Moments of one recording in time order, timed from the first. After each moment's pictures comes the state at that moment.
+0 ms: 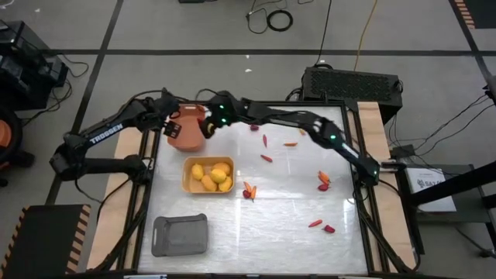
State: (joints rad) left arm 0.76 1.07 0.92 -1.21 -0.40 -0.39; right arm -0.32 2.48 2.30 -0.33 -0.21 0.49
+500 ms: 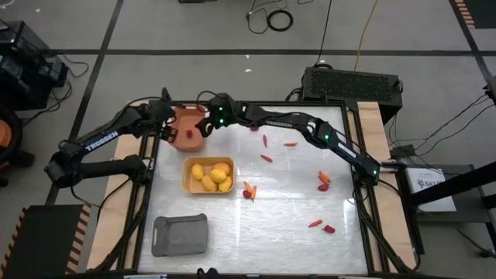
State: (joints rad) left arm 0.77 0.97 0.80 -1.17 -0.38 -0.41; right arm -0.34 2.53 2.25 -0.16 -0.24 0.57
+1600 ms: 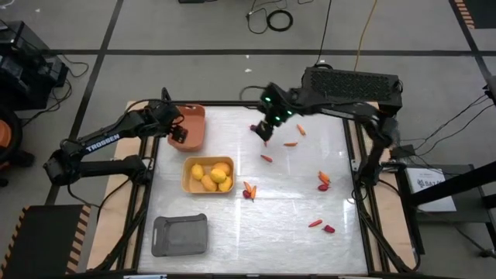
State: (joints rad) left arm 0.69 0.97 0.76 -0.95 -0.28 -0.43; right arm -0.44 1.76 1.48 -0.69 -0.20 0.24
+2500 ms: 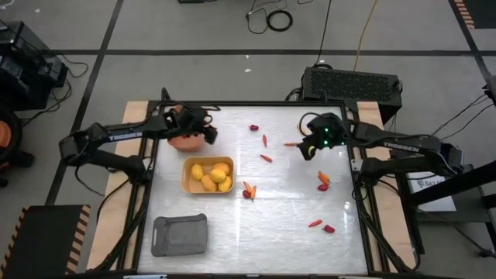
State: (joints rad) left arm 0.48 1.25 0.76 -0.32 -0.17 -0.39; right arm -0.39 0.99 0.68 -0.49 -0.05 0.50
